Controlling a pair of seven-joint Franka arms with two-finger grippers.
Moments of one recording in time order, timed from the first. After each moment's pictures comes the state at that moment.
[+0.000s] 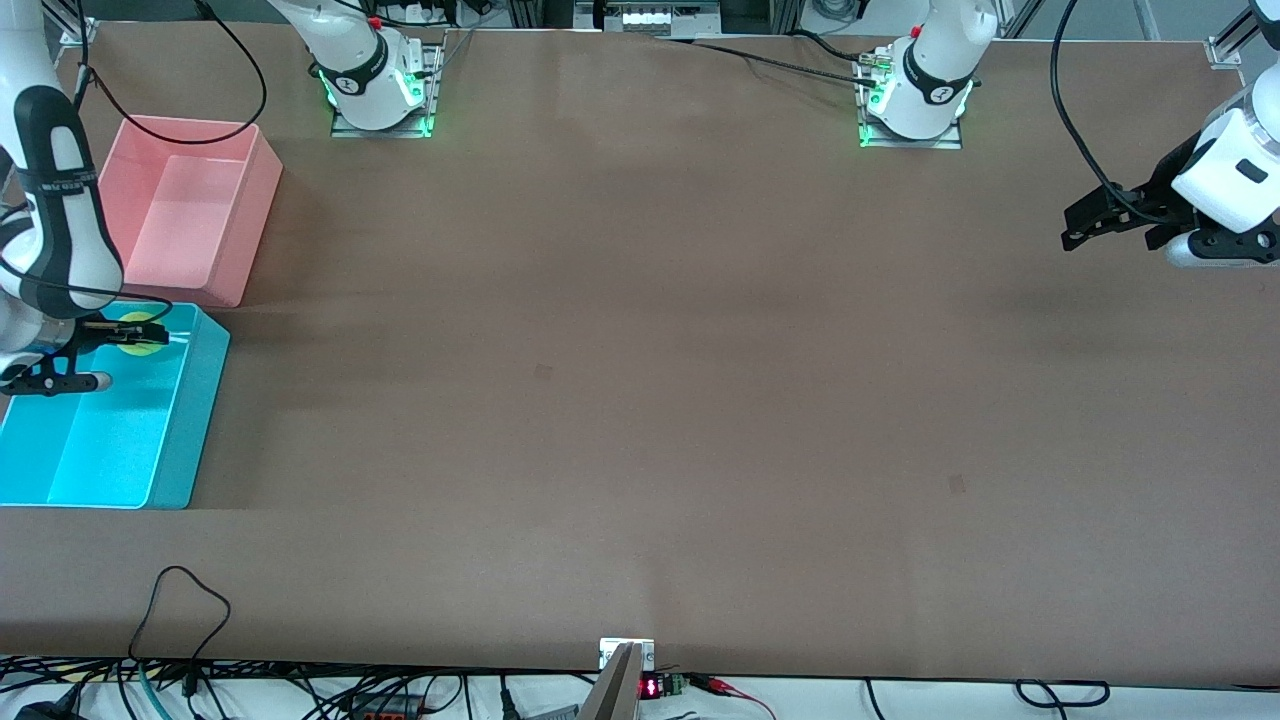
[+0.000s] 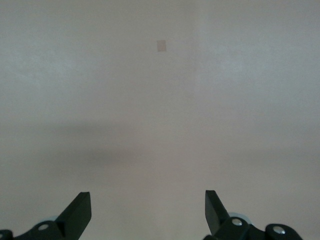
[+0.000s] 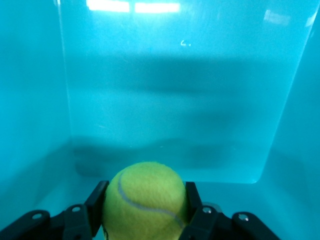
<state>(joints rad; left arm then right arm) -0.04 -0.09 0.03 -1.78 -0.01 1.64 -0.04 -0.22 0.54 -0.22 -1.82 -0.06 2.15 -0.44</state>
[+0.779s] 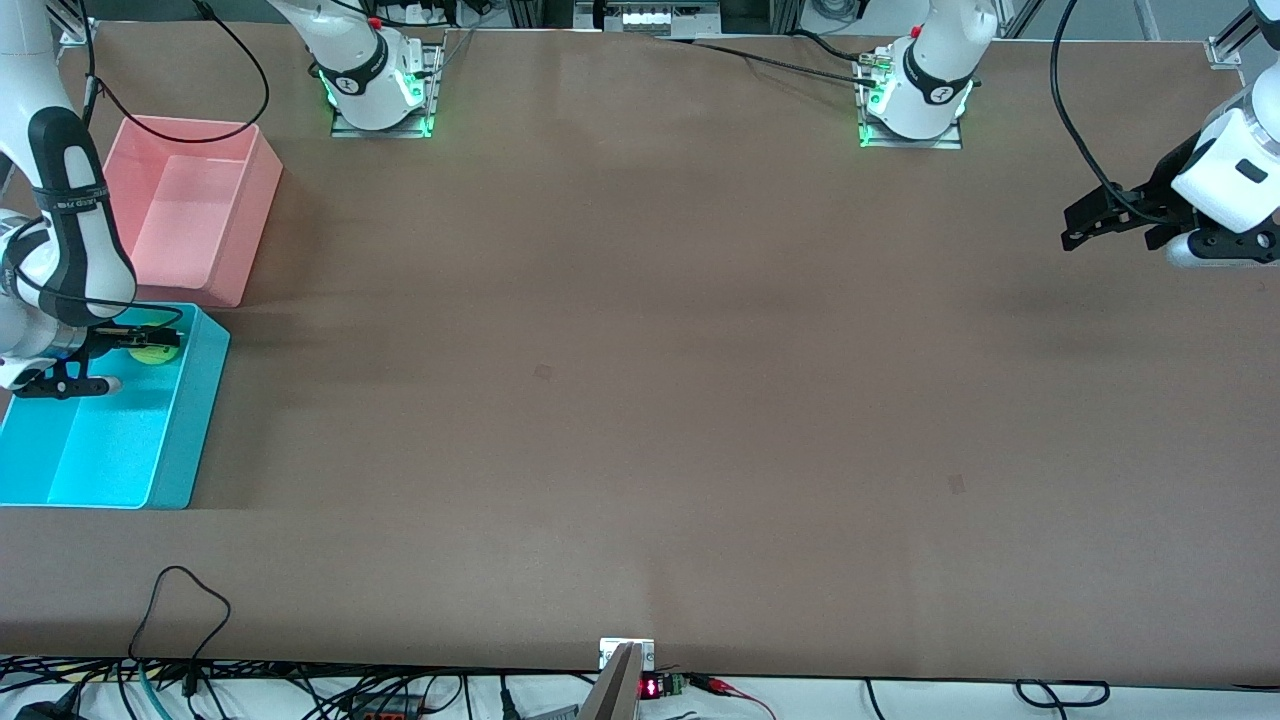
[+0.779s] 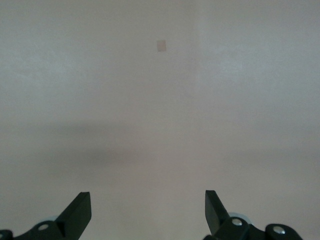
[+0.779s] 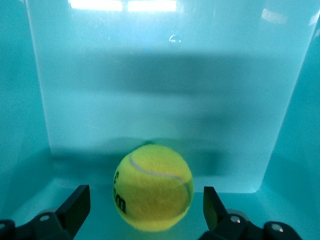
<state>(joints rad) -0.04 -0.09 0.03 -1.78 -0.01 1.64 -0.04 -0.22 0.57 -0.24 -1.82 -0.06 2.19 -0.44</state>
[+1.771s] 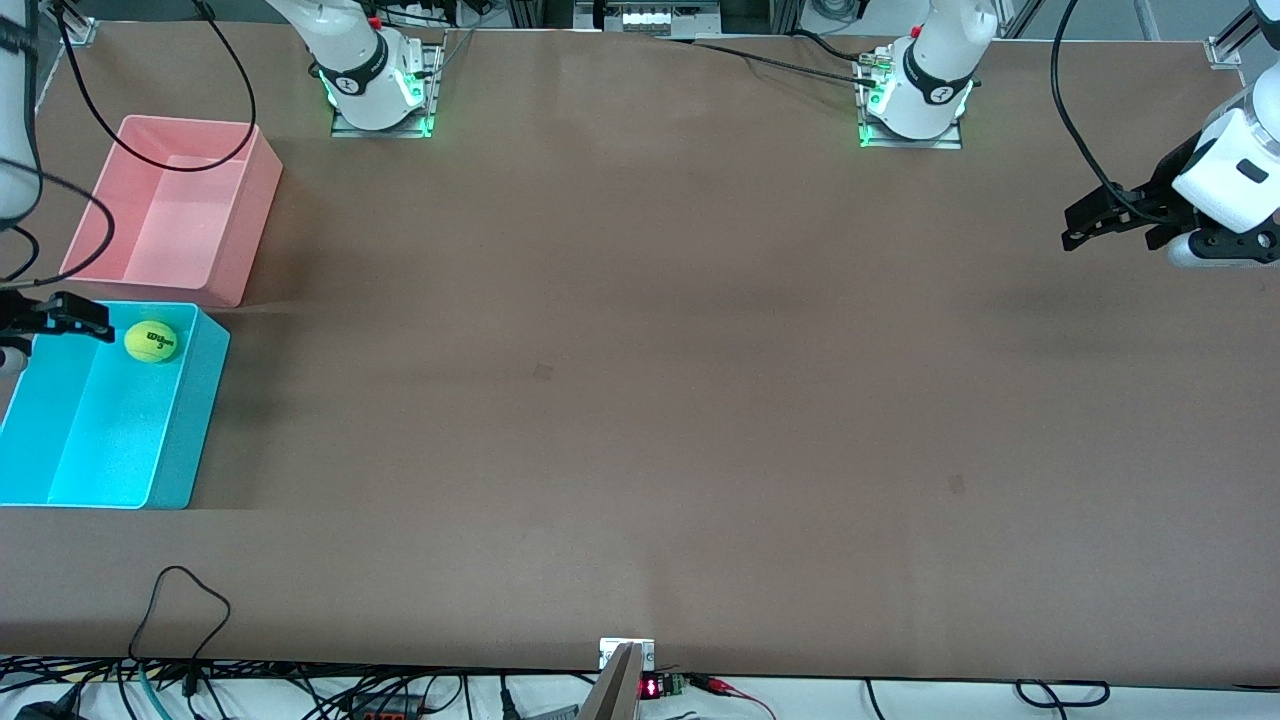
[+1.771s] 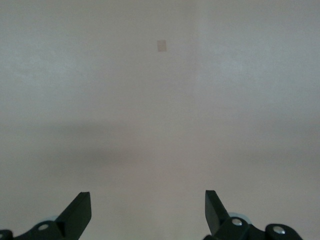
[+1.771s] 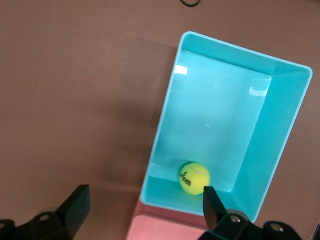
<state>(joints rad) -0.04 -0.09 0.03 -1.78 -0.01 1.64 -0.04 -0.12 0.23 -0.09 -1.63 -0.06 1.84 -0.40</state>
